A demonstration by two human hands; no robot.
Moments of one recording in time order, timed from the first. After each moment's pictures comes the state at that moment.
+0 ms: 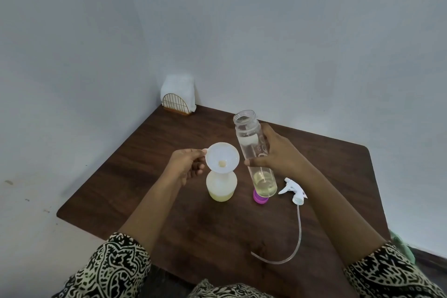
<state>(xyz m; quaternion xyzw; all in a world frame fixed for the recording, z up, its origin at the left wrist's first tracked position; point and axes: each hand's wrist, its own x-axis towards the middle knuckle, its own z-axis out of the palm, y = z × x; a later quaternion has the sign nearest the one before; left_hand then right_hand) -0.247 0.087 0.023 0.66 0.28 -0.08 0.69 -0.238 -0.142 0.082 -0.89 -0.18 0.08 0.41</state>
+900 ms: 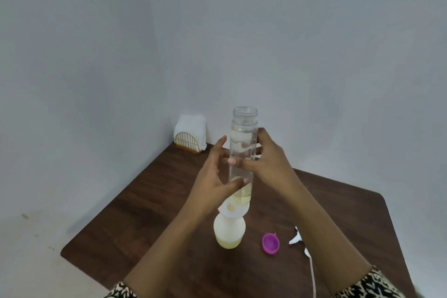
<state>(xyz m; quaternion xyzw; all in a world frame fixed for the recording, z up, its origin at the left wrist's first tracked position) -0.264 0.057 0.097 0.80 -0.08 0.11 0.58 -0.227 -0.091 0.149 -0.82 -0.18 -0.01 0.54</state>
